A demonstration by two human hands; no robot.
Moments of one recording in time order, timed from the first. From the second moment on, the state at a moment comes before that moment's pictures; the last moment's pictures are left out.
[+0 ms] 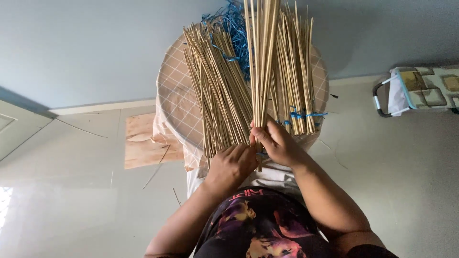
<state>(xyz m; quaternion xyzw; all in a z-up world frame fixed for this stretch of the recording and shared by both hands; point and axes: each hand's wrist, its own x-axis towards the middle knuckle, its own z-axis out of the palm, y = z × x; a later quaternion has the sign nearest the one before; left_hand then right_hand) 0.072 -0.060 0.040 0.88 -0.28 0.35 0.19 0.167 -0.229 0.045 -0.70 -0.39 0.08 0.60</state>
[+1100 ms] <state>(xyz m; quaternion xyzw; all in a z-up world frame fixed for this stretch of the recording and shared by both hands) 0.058 -0.093 0.002 0.51 0.03 0.21 0.83 0.161 -0.243 0.014 -0.56 -0.31 -0.02 0.77</state>
